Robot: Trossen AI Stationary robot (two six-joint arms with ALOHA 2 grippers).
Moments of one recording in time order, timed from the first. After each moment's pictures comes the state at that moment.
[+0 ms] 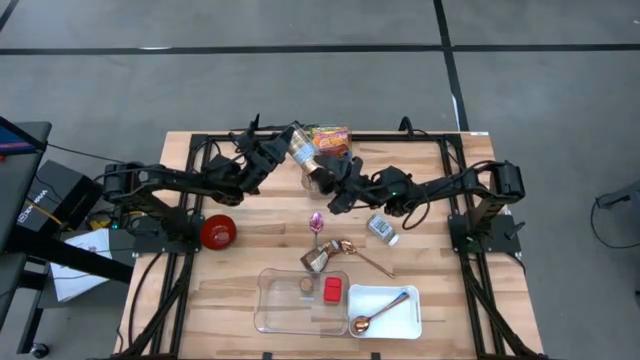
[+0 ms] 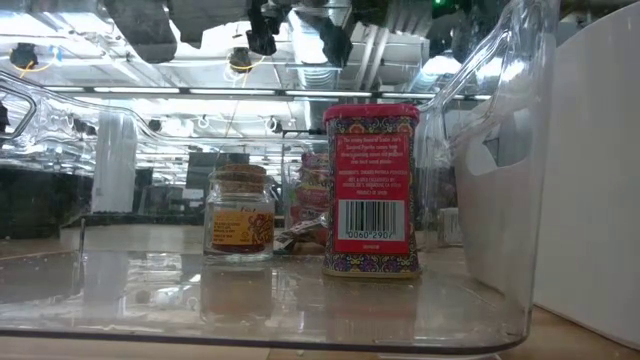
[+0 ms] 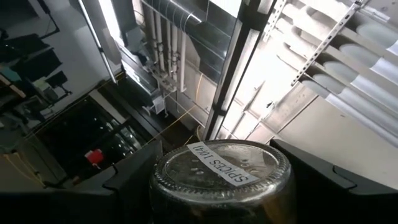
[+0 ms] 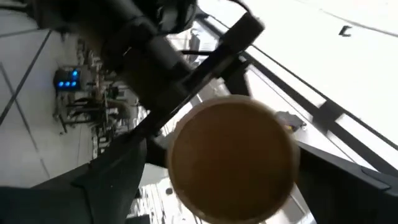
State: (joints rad) left arm 0.19 1.48 0.73 1.49 -0.35 -0.72; right arm -0.03 1.72 0.95 1.23 0.23 -1.73
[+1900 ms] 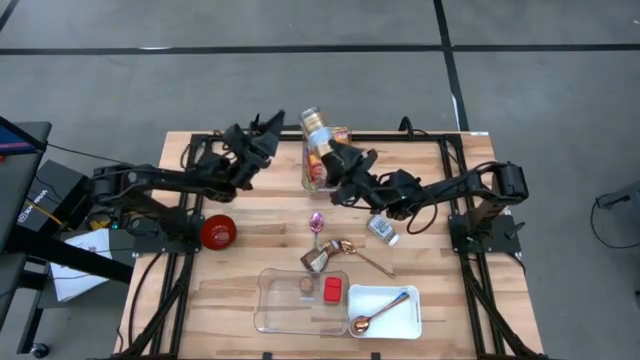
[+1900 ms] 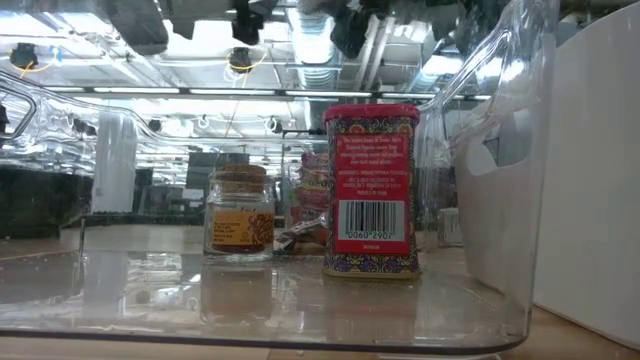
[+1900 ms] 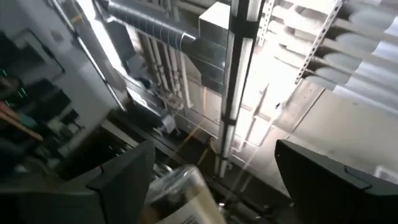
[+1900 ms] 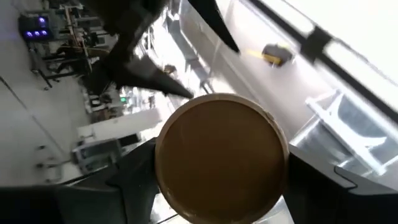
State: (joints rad) left arm 0.22 1.40 0.72 1.47 -0.35 -0.54; right arm 0.00 1.70 0.95 1.34 0.52 -1.74
